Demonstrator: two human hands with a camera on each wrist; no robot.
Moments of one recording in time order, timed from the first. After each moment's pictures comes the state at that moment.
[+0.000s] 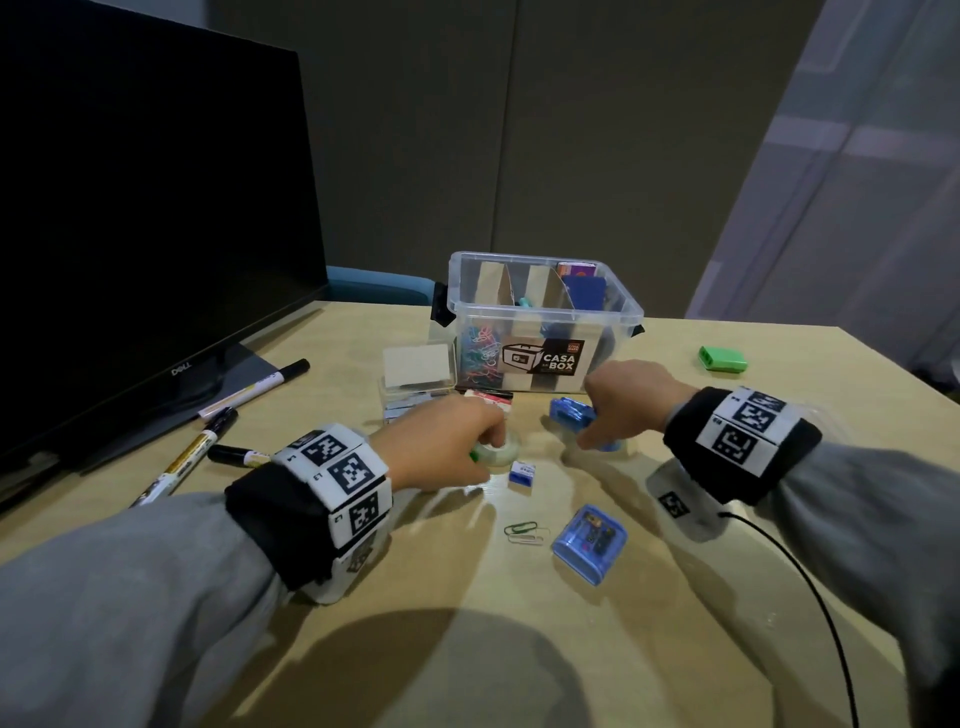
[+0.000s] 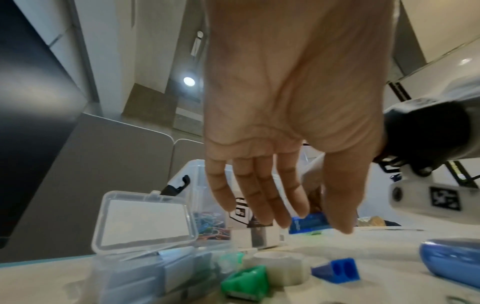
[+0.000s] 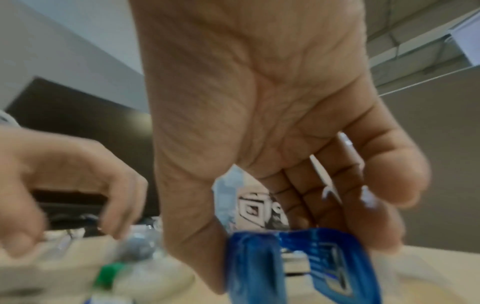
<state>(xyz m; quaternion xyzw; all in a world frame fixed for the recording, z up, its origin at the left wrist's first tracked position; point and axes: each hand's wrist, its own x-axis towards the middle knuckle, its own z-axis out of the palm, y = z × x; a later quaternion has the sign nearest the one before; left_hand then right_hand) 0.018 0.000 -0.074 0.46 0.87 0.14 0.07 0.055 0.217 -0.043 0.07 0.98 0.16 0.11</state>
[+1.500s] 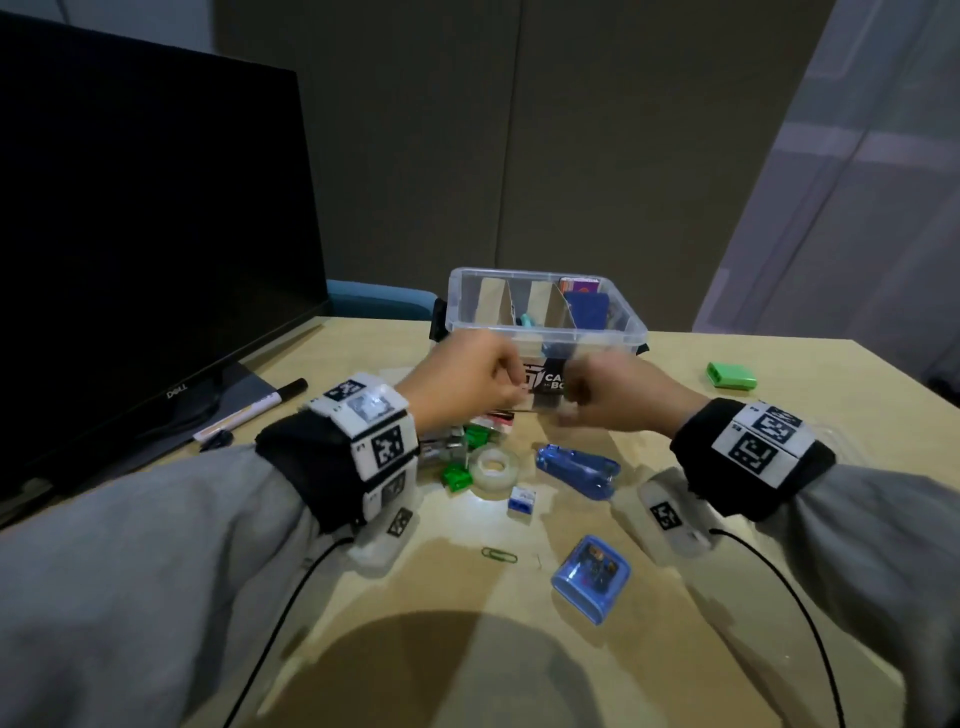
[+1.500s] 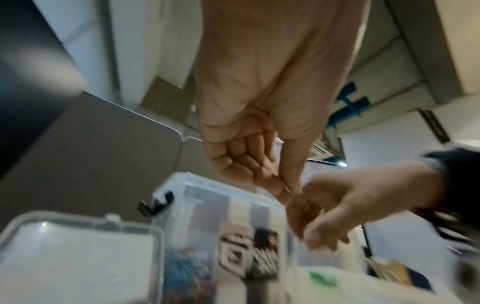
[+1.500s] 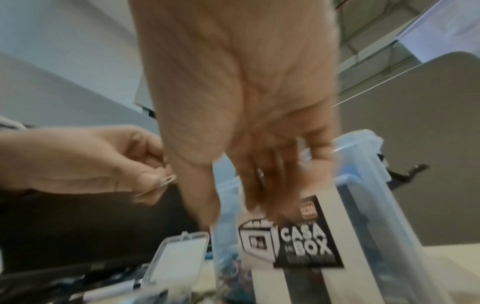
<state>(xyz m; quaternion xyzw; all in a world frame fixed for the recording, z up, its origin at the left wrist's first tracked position) -0.012 0.038 -0.028 0.39 0.86 0.31 0.02 0.036 0.229 -0.036 -0.02 1.00 0.00 -0.02</state>
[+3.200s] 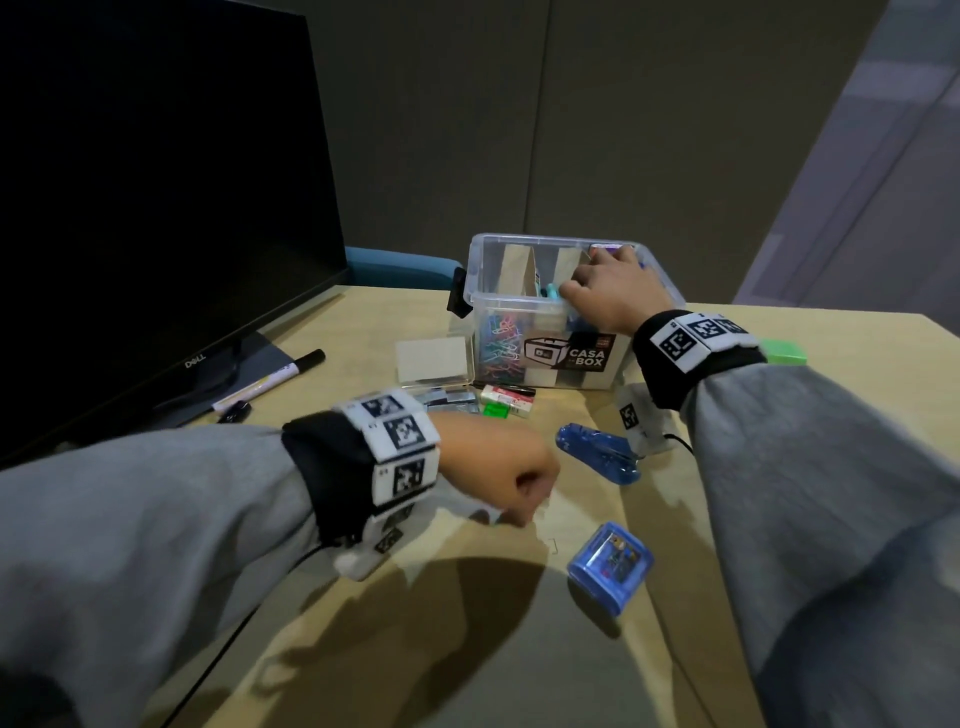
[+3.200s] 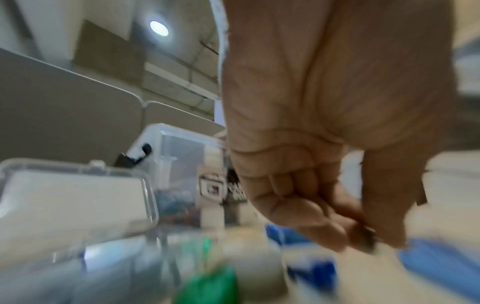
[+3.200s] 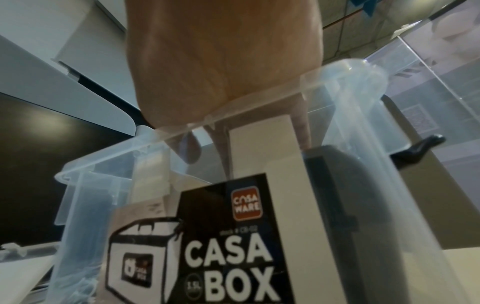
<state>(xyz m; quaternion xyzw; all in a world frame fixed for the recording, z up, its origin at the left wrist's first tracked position) 0.004 0.041 -0.067 0.56 0.78 0.03 0.27 -0.051 0.245 -0.028 0.10 0.99 -0.01 -0.03</state>
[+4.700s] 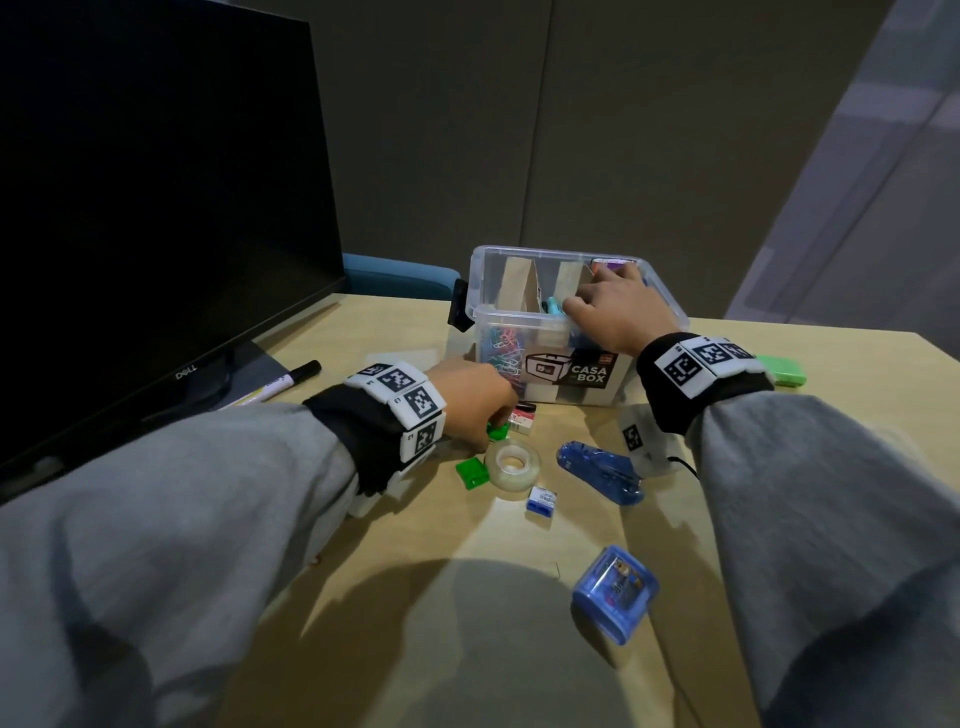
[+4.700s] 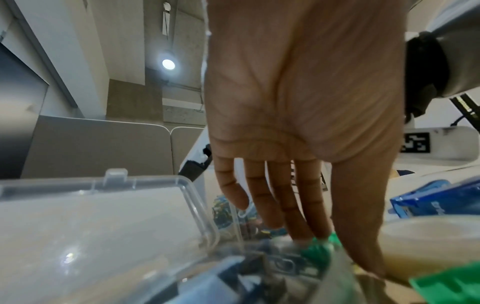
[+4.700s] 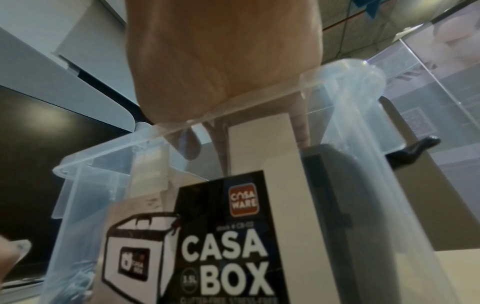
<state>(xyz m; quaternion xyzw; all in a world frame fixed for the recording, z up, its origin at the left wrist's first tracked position) -0.067 0.051 -0.074 0.47 0.87 -0.09 0.09 -0.053 0.249 -0.035 0.08 0.99 -0.02 -0.08</state>
